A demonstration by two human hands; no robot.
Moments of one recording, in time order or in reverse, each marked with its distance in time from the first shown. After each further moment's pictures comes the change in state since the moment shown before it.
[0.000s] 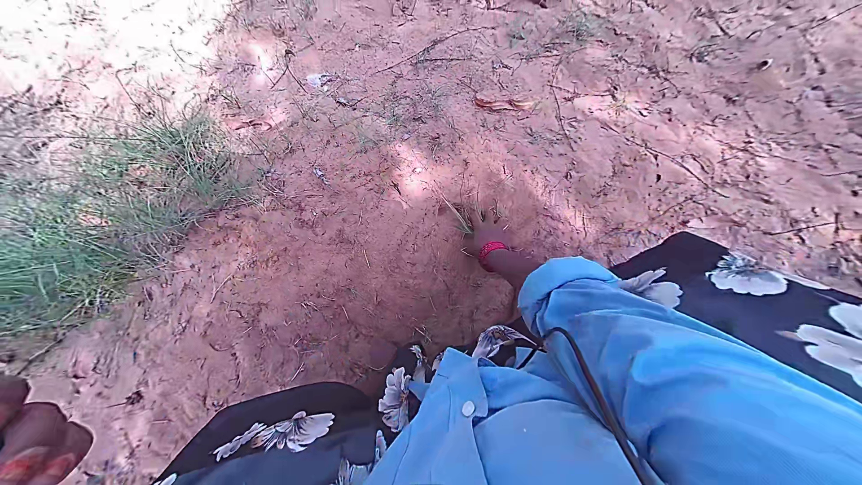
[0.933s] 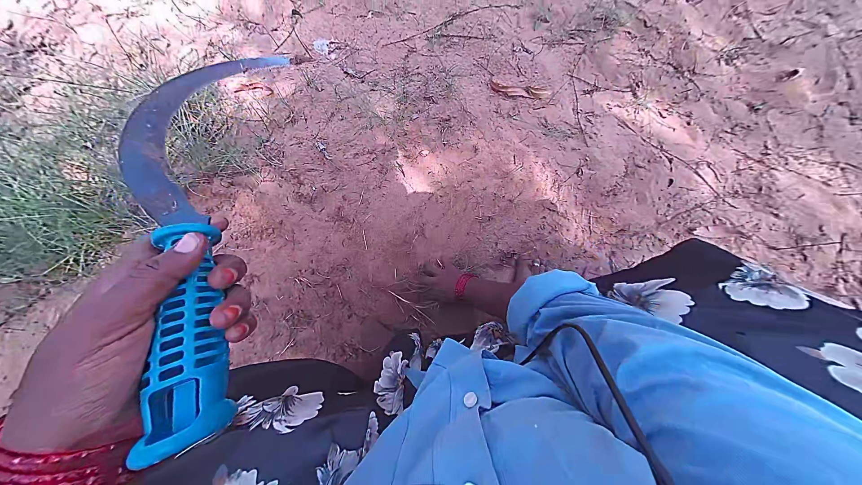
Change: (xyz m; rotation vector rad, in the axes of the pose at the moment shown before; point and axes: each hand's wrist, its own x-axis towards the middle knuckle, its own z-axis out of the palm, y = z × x) left_hand 0.057 -0.042 0.064 -0.143 0.205 -0.323; right_hand -0.062 -0.030 0.083 -0.654 -0.550 -1.053
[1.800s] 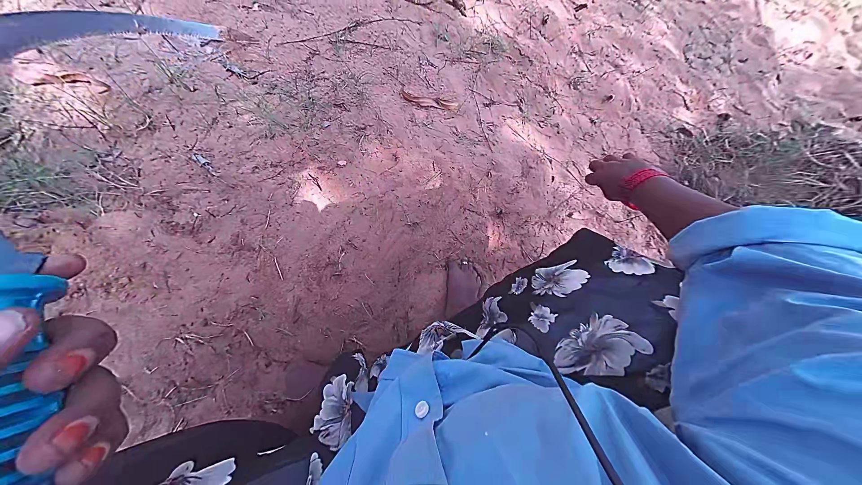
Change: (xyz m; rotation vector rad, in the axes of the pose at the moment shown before) left_hand 0.036 -0.029 -0.034 -0.488 -0.577 -0.204; right_hand -0.422 0.177 -0.041 -0.081 -0.022 1.159
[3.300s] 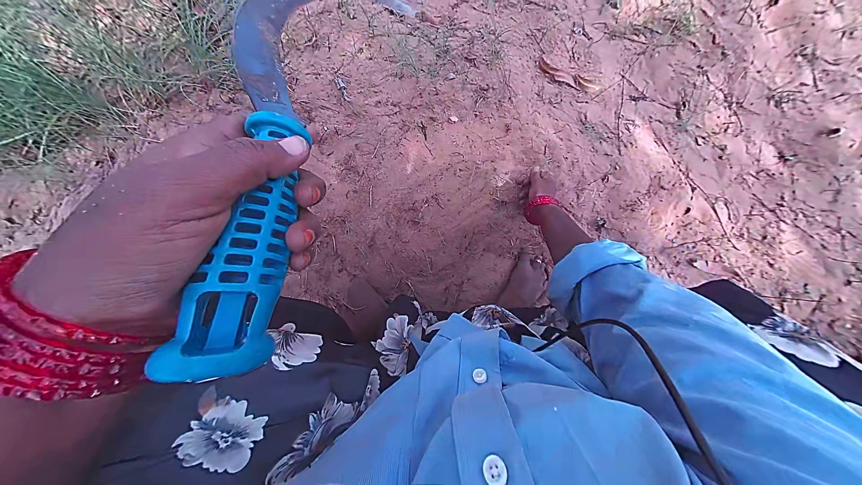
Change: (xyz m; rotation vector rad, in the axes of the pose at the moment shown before) left_hand 0.019 -0.009 0.088 0.613 0.739 0.012; right_hand 0.122 -0.329 -0.021 1.901 0.195 0.220
